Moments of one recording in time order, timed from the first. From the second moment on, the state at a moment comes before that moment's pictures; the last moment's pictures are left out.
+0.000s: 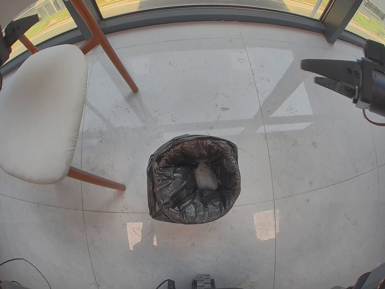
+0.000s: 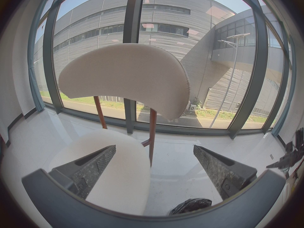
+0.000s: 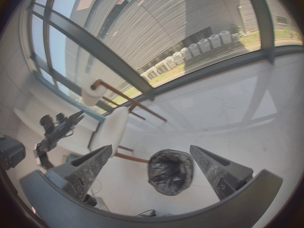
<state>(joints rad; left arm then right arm) -0.58 1.08 -1.09 -0.33 0.61 0.02 0.50 1.32 -1.23 0.07 0.27 0.28</state>
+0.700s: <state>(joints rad) -0.57 0.53 -0.62 -0.24 1.02 -0.01 0.18 0.63 -0.69 0.16 -0.14 0.27</state>
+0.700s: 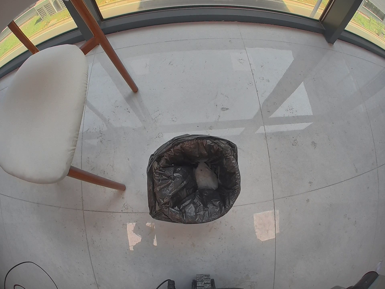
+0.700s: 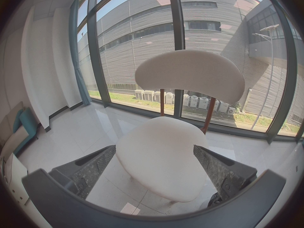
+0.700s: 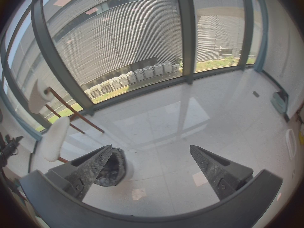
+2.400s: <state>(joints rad) -0.01 0.02 -0.11 -0.01 -0.09 -0.05 0.00 0.01 -0.02 0.01 -0.02 -0.02</state>
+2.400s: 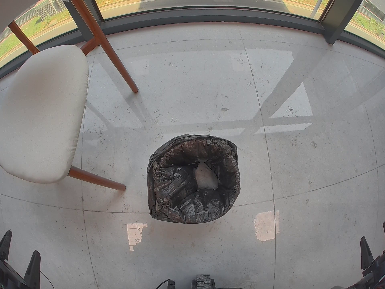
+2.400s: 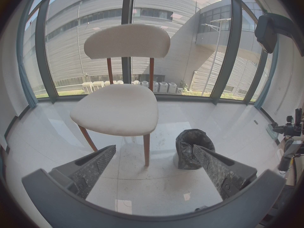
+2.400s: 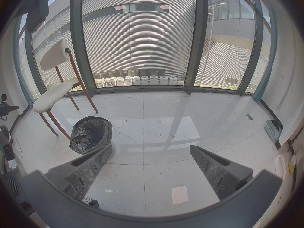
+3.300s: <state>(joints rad) -0.01 0.01 -0.02 0.02 -0.01 -0.03 0.00 0.01 -0.02 0.00 -0.04 0.01</state>
